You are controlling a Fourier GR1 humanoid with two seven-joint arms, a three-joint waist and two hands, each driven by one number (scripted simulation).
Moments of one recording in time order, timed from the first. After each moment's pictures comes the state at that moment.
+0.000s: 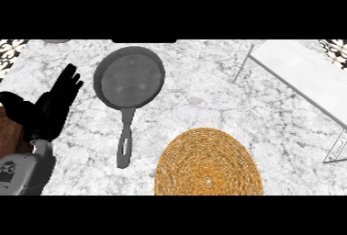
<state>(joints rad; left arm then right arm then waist) -0.24 0.34 -0.03 -1.49 0.25 0.11 0.18 -0.34 -0.60 -0.66 -1.77 0.12 0.53 0.29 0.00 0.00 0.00</state>
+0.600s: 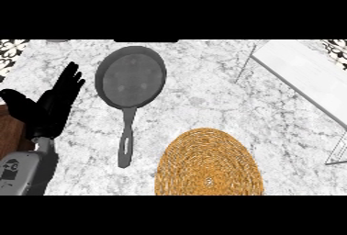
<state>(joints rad) -0.26 0.31 0.00 -1.48 0.21 0.09 0.20 -0.41 -0.69 -0.65 -1.42 0.24 0.39 0.12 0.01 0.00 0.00</state>
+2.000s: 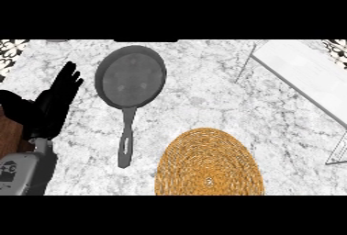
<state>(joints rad) -0.25 0.28 0.03 -1.51 0.19 0.06 0.21 -0.53 -1.23 -0.82 -0.49 0.05 0.77 -0.30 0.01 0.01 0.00</state>
